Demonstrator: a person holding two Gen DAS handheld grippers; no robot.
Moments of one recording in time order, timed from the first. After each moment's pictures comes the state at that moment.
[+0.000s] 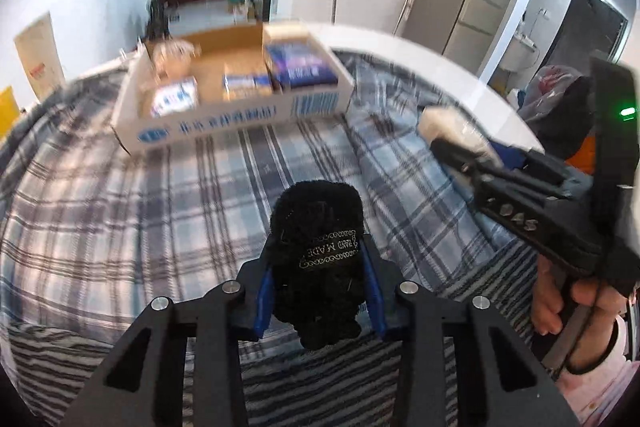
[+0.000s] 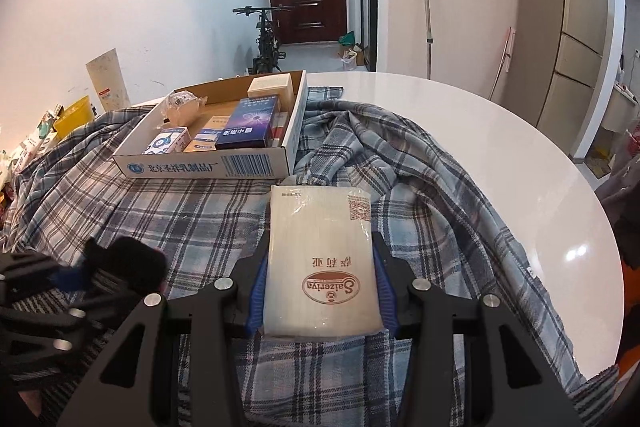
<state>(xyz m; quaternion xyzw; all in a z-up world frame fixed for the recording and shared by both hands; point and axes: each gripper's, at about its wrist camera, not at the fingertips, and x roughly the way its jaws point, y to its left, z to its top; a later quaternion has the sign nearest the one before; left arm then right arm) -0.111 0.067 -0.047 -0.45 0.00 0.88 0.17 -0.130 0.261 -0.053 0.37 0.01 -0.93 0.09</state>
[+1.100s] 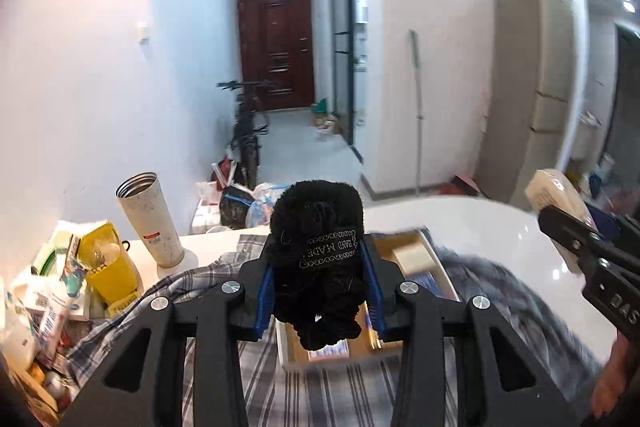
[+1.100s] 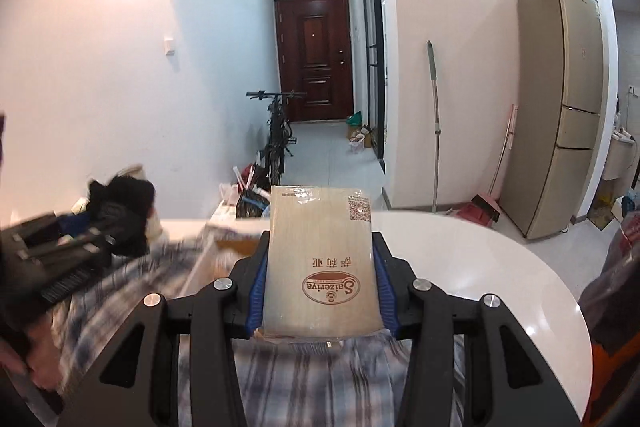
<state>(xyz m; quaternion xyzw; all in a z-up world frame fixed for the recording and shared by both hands) -0.216 -0.004 0.106 -0.27 0.01 0.96 0.01 -0.187 0.193 0.108 0.23 -0.01 -0.97 0.10</state>
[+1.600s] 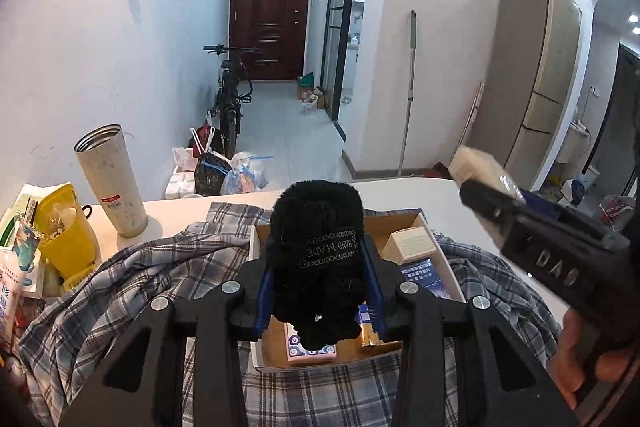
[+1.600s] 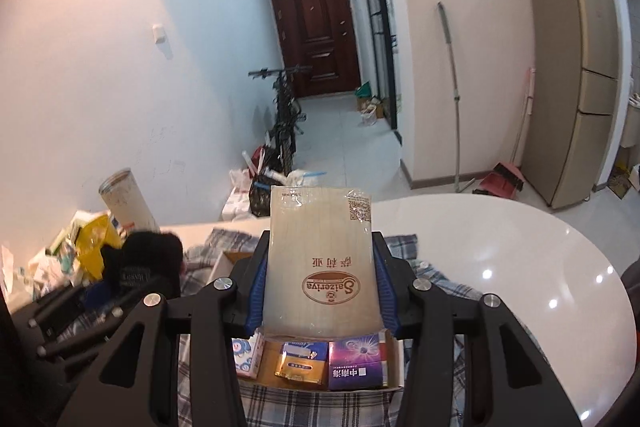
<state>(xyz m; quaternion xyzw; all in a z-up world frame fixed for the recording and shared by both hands) -0.252 -0.014 0.053 -0.31 -0.03 0.95 0.05 -0.262 0.156 0.063 0.29 -0.03 -0.95 0.12</state>
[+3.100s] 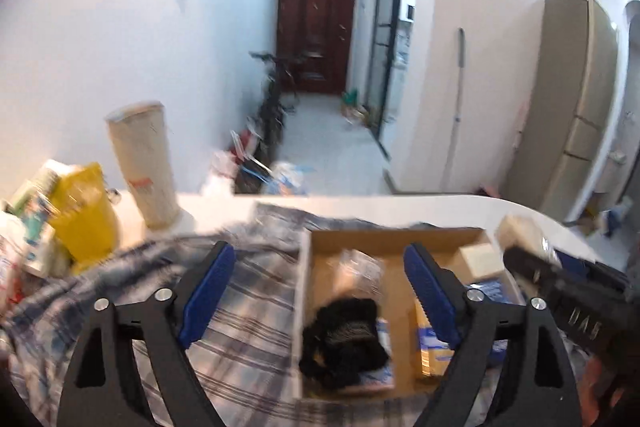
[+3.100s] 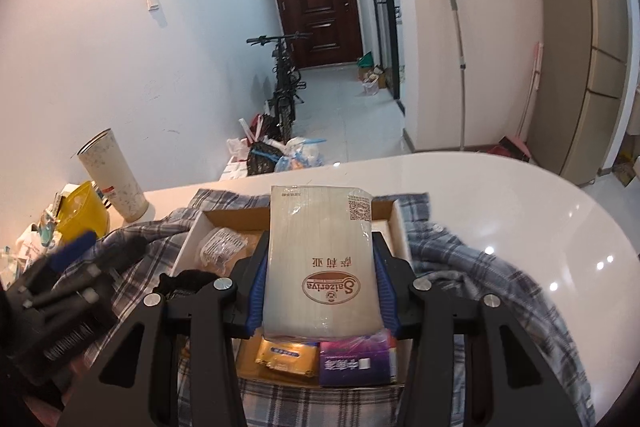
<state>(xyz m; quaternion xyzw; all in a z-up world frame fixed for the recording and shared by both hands) -0.270 -0.045 0.011 -0.27 -0.03 0.96 -0.04 -0.281 0.148 0.005 0.34 -0.03 -0.93 0.13</state>
